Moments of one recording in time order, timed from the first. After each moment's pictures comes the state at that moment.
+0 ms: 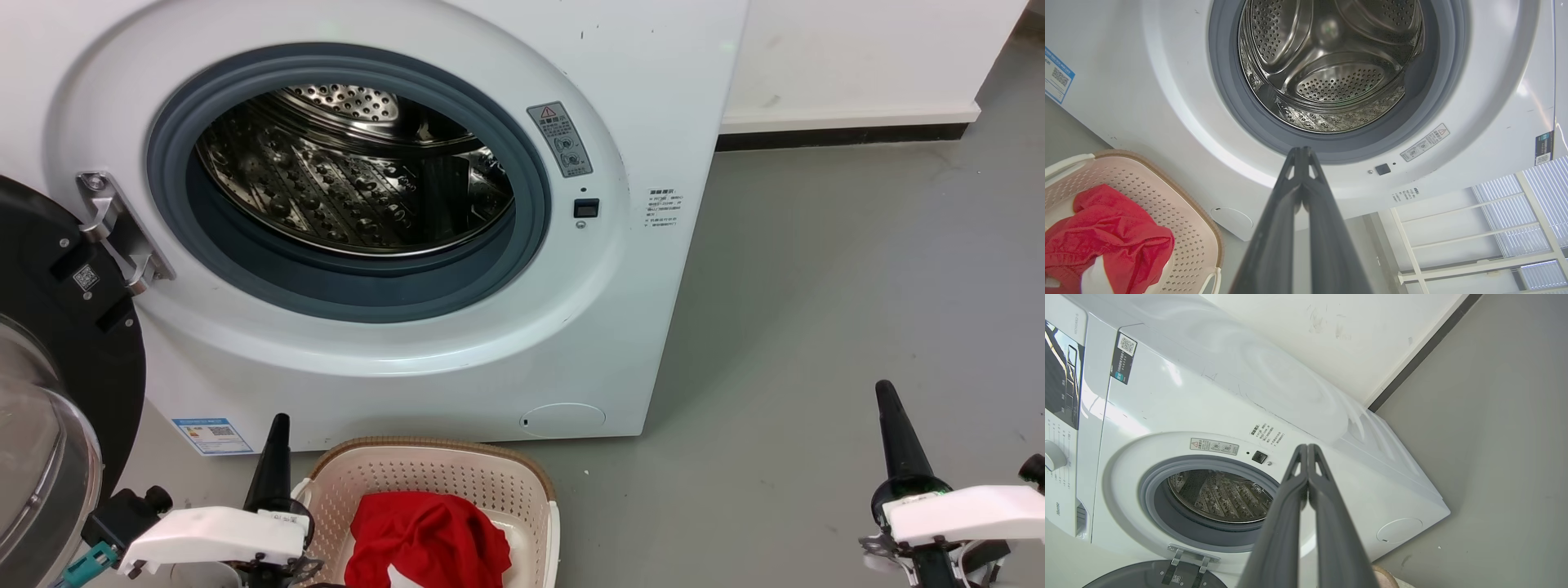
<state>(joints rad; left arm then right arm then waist) -0.03 0.05 0.08 0.19 -1.03 -0.11 -0.02 -0.03 -0.07 -0.06 0.15 1.02 0.13 -0.06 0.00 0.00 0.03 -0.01</state>
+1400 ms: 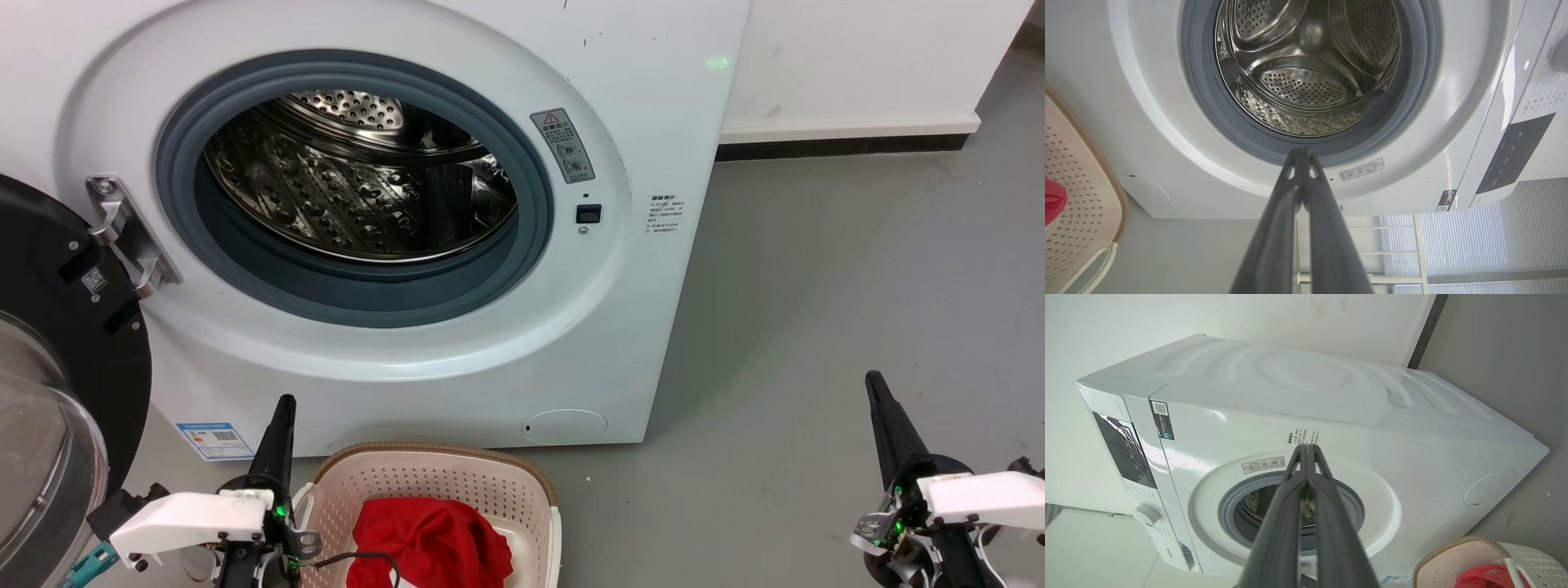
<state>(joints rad) -0.09 0.05 0.11 0.23 -1.45 -0.12 0.08 -0.08 -0.07 -0.07 0.22 1.47 0.13 0.05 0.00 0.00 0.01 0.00</state>
